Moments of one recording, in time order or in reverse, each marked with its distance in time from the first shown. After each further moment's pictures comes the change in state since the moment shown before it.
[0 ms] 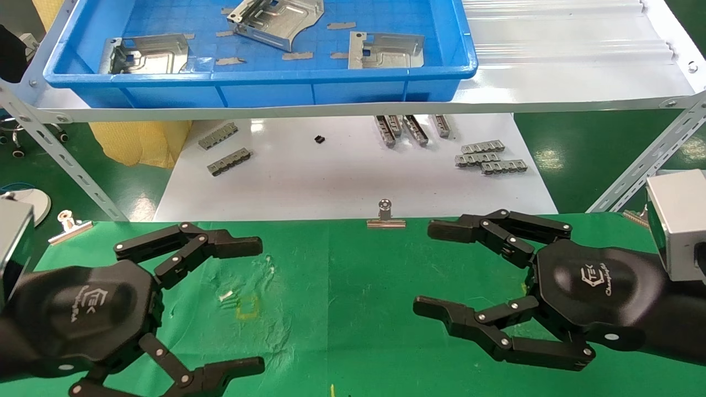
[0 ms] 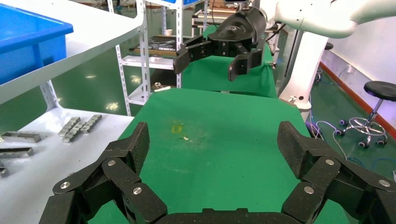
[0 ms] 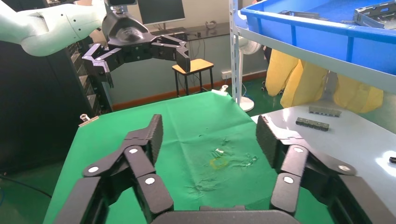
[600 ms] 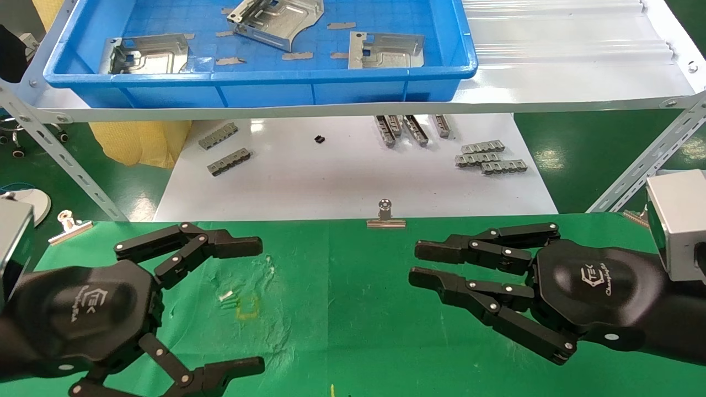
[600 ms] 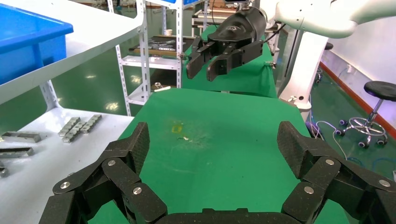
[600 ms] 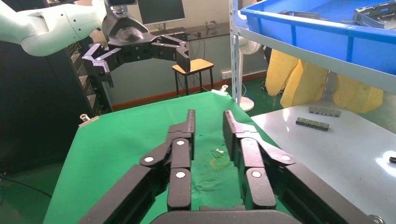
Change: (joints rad) left arm 0.000 0.000 0.000 0.000 0.000 0.000 0.000; right arm 0.000 0.000 0.000 0.000 0.000 0.000 0.000
